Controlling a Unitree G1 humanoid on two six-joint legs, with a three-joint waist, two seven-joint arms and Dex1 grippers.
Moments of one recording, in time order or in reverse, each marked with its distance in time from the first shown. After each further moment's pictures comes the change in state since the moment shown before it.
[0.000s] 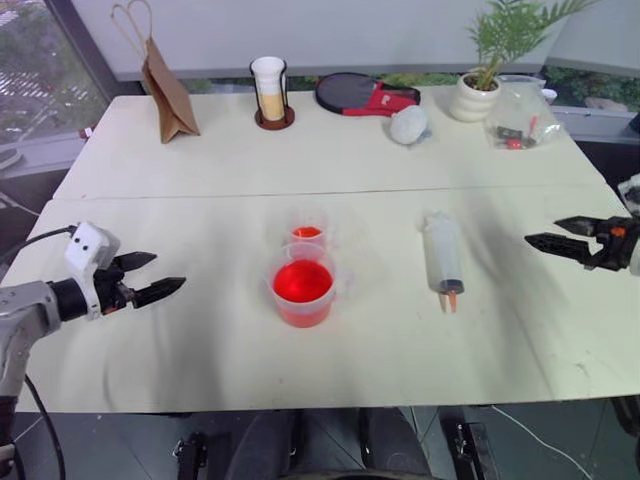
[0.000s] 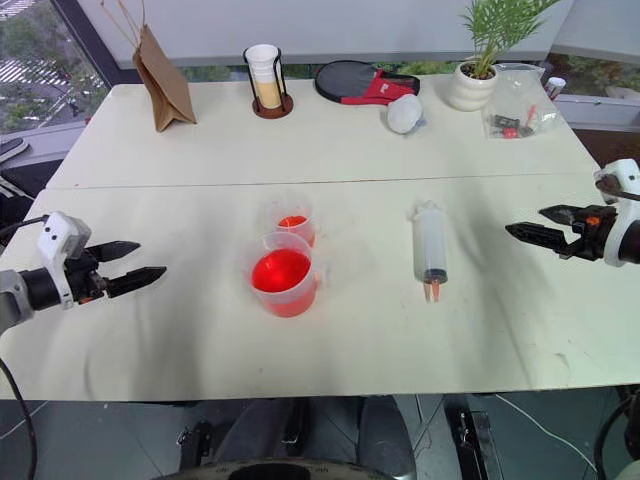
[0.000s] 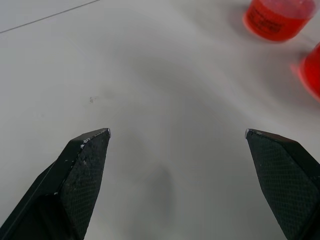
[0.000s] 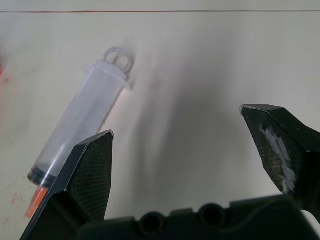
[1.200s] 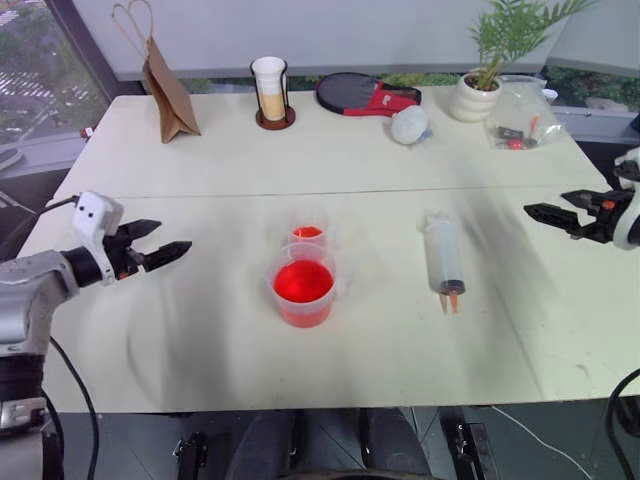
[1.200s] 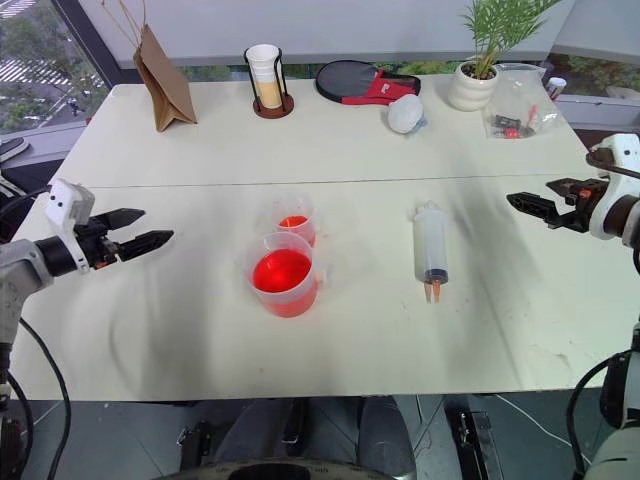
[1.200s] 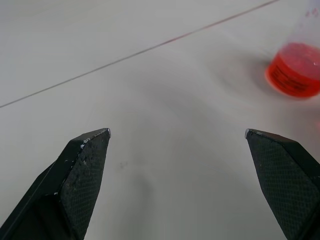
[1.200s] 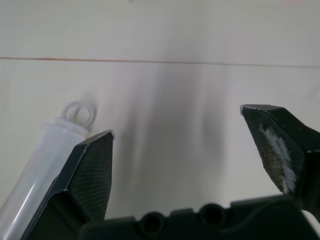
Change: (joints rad) left arm -0.261 -0.065 -0.094 0.216 0.068 -0.074 -0.014; right arm -0.228 0.052 0.071 0.160 -0.094 -0.027 -0.153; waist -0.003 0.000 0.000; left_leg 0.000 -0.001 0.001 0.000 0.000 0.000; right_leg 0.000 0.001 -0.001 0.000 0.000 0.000
